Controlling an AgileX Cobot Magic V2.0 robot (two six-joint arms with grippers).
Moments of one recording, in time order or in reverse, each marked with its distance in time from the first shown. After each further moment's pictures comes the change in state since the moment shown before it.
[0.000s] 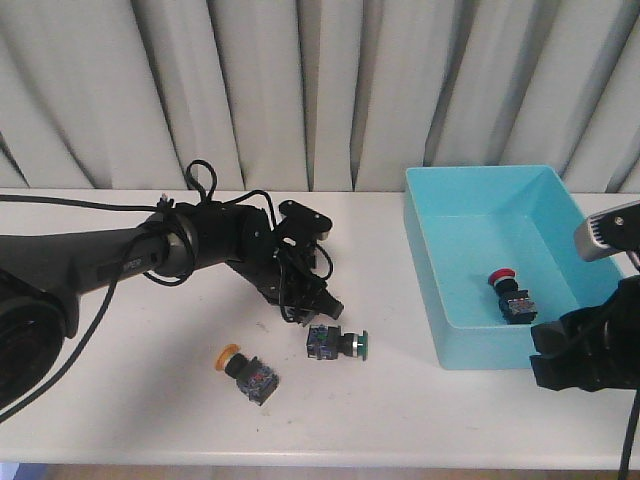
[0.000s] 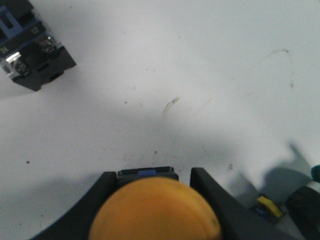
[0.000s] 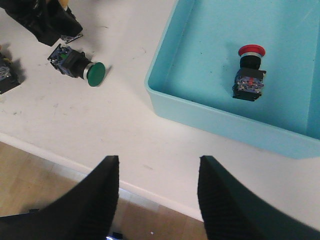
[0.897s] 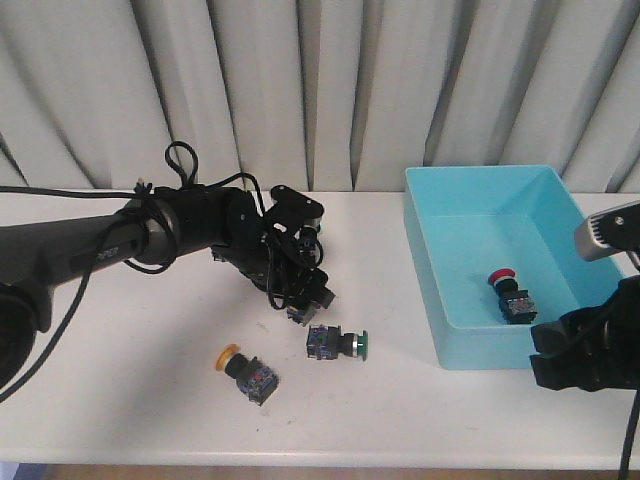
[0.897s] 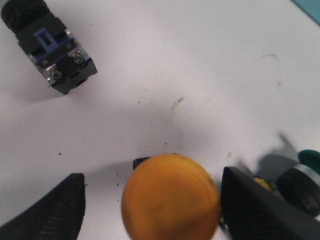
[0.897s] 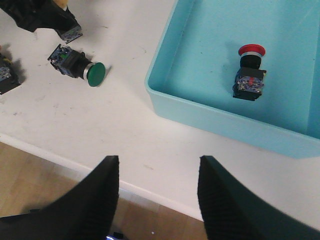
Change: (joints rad) left arm 0.018 -0.053 0.012 -0.002 0.037 0.042; right arm 0.000 0.000 0.000 0.000 0.001 0.004
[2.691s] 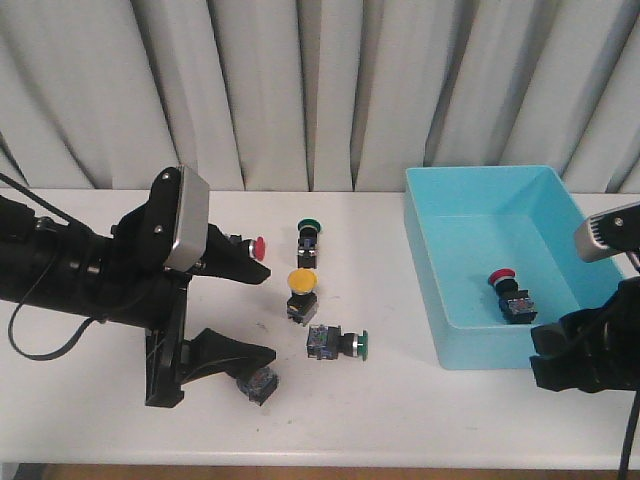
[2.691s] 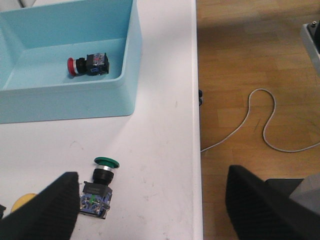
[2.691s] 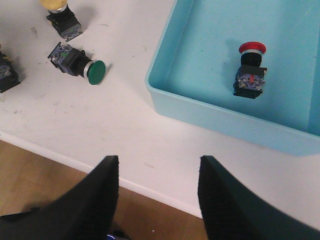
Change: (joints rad) left arm 0.198 -0.765 0.667 -0.863 0.338 1.475; right arm 0.000 0.000 0.000 0.000 0.006 0.003
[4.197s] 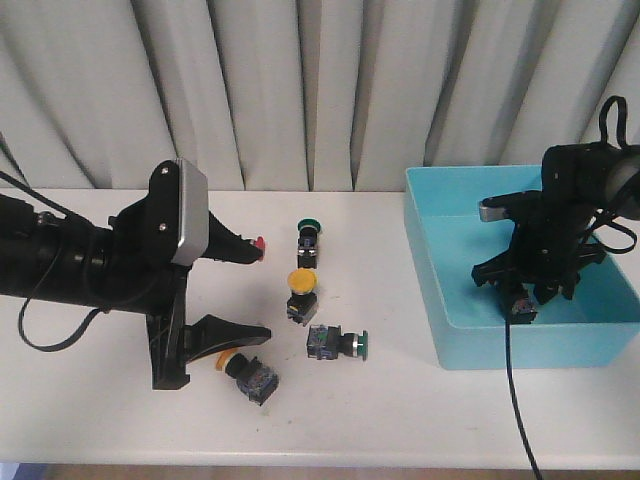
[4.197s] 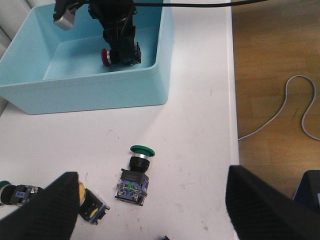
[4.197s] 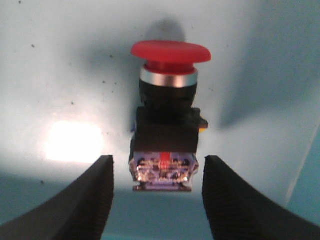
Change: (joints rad) left arm 0.000 0.000 0.000 -0.001 -0.106 0.065; right arm -0.245 1.196 -0.837 -0.103 0.275 -0.062
